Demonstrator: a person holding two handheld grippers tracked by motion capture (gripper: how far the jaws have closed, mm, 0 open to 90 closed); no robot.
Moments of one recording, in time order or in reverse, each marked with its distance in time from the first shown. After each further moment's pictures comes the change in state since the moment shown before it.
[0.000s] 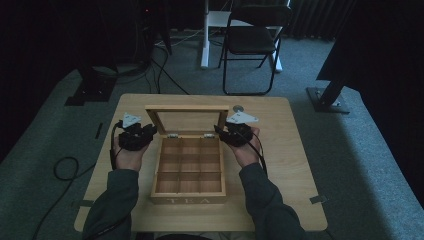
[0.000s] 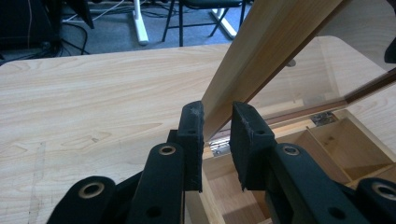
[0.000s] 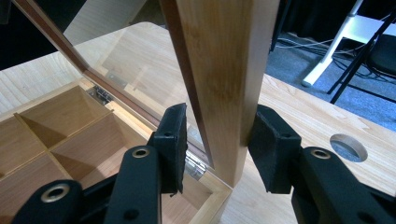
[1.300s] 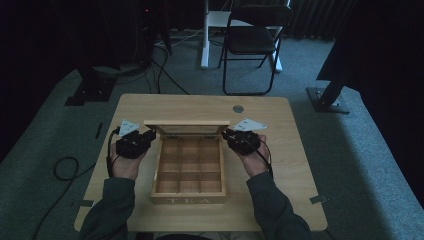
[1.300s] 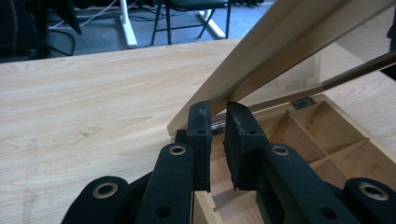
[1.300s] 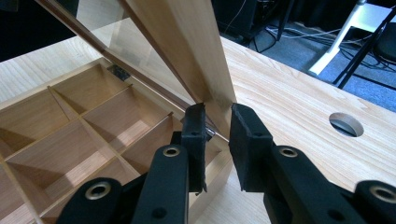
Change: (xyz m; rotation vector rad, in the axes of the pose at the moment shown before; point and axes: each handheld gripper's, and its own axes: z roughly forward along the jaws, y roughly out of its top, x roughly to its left) left arm -0.003 -0.015 -0.018 -0.016 -0.059 0.029; right arm 0.005 -0.011 -0.034 0.039 0.025 0.003
